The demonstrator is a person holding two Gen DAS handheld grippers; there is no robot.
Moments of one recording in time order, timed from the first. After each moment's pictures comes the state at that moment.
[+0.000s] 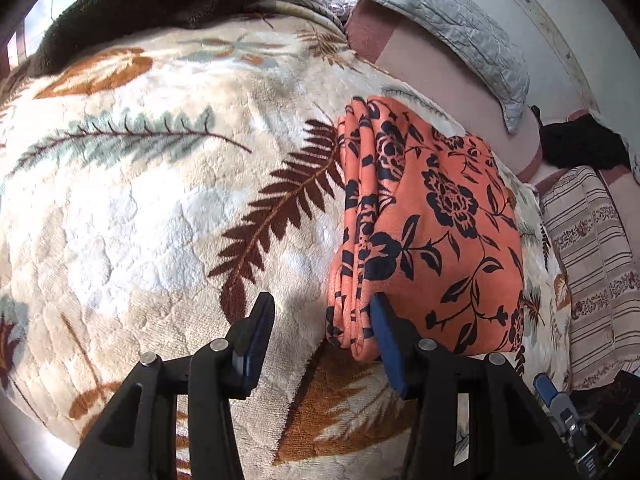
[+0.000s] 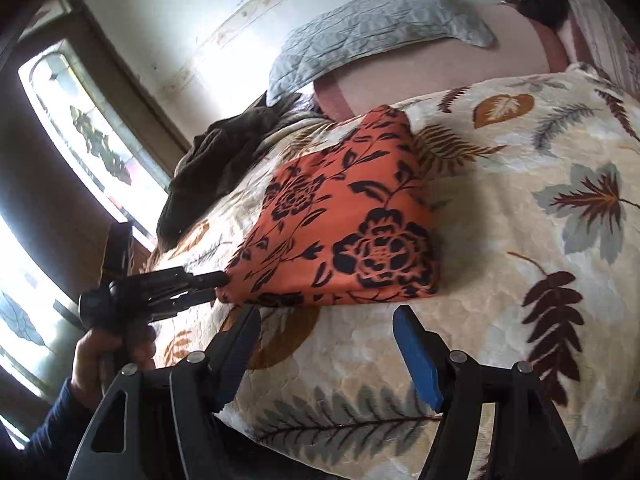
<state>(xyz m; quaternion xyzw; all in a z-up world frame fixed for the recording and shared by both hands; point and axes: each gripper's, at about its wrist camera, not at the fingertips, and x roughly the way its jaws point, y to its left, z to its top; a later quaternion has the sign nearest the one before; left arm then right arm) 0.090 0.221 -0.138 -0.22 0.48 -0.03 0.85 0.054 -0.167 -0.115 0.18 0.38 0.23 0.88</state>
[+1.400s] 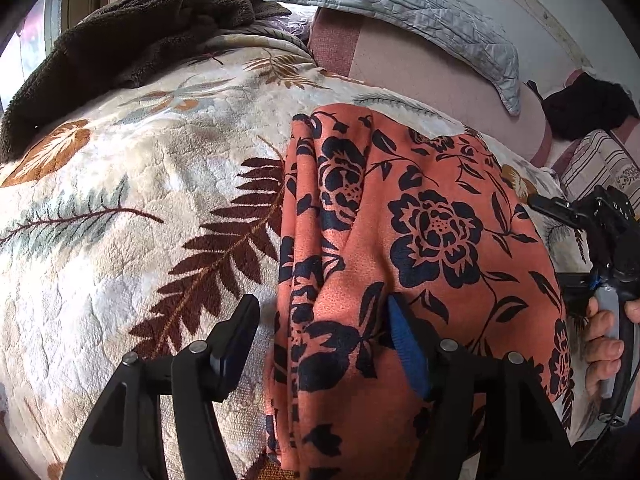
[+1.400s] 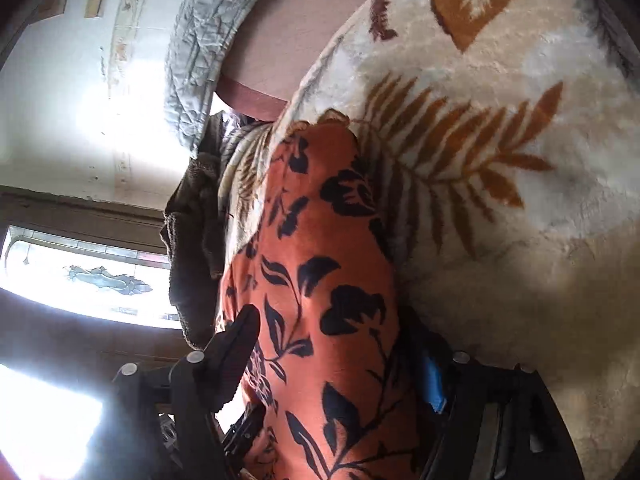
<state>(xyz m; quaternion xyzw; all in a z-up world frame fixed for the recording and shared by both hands) 0.146 0.164 -0.160 -0.13 0.45 -0.01 0.89 0.286 -0.181 -0.180 0.41 0.49 0.24 0.73</state>
